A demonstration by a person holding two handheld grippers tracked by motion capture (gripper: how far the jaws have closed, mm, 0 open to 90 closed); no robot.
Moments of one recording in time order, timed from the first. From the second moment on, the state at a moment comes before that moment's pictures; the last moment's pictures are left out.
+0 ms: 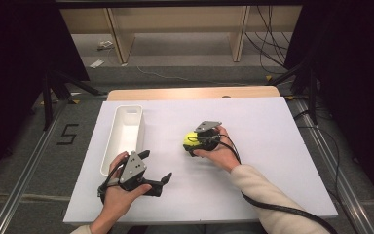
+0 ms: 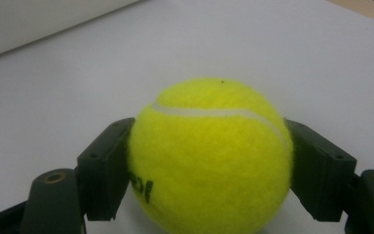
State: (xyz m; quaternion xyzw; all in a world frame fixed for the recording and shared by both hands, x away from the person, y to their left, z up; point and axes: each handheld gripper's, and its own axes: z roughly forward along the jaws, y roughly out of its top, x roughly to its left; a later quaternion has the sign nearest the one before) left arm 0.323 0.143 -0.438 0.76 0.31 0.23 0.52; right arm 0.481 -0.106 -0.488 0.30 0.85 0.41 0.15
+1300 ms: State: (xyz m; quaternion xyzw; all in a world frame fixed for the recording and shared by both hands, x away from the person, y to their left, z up) left arm 0.323 0.144 -0.438 0.76 0.31 0.23 0.52; right arm 0.478 -0.110 -0.455 0.30 0.82 0.46 0.16
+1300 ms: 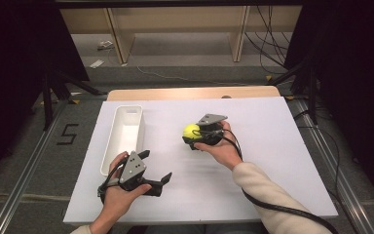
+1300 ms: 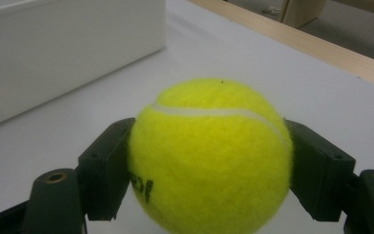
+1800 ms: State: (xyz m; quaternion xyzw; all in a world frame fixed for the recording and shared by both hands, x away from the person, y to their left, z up) left arm 0.323 0.143 -0.438 0.76 0.31 0.23 0.52; right arm 0.477 -0.110 -0.445 0.30 0.82 0.47 0.17
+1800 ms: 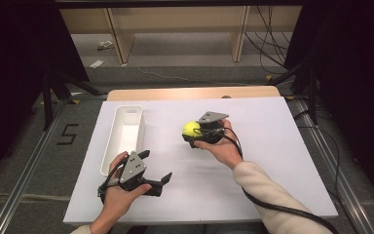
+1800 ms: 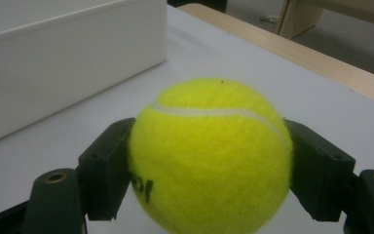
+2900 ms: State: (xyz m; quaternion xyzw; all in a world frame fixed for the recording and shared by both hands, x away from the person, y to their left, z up) left arm 0.323 0.144 -0.438 0.76 0.31 0.23 0.52; right arm 0.476 -0.109 -0.425 0.29 0.81 0.49 0.17
